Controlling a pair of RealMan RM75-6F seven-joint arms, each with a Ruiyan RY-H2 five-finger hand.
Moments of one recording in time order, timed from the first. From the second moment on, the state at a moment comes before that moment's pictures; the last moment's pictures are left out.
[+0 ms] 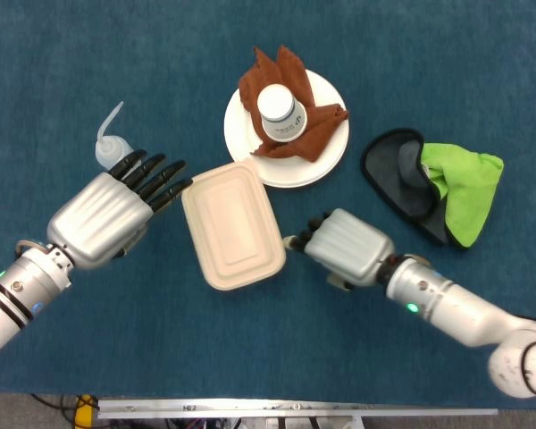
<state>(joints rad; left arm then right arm) -0.61 -1.00 0.08 -1.91 1.58 0.98 0.36 0.76 -1.57 0.05 -1.74 -1.20 0.72 -0.74</state>
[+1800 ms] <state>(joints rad) -0.77 -1.19 0.01 -1.84 1.53 0.70 0.45 0.66 -1.12 0.09 -1.85 -1.20 1.11 -0.38</state>
